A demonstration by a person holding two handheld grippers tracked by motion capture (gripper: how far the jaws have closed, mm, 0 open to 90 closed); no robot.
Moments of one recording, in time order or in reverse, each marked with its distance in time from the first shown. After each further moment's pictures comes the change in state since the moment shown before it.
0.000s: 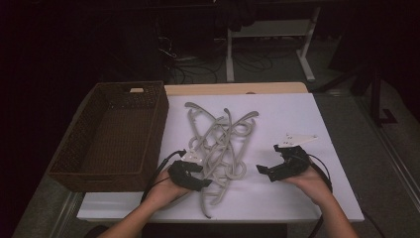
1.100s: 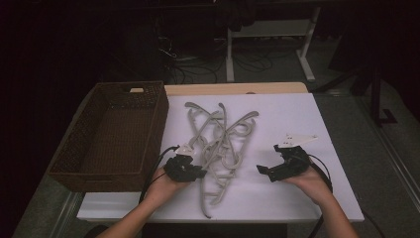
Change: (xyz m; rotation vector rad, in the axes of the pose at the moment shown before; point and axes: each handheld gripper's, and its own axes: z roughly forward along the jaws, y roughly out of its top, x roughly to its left) left arm 0.008 0.004 -0.012 -0.029 -0.010 -0.122; right arm 0.000 -0.001 0.000 0.003 -0.002 -0.005
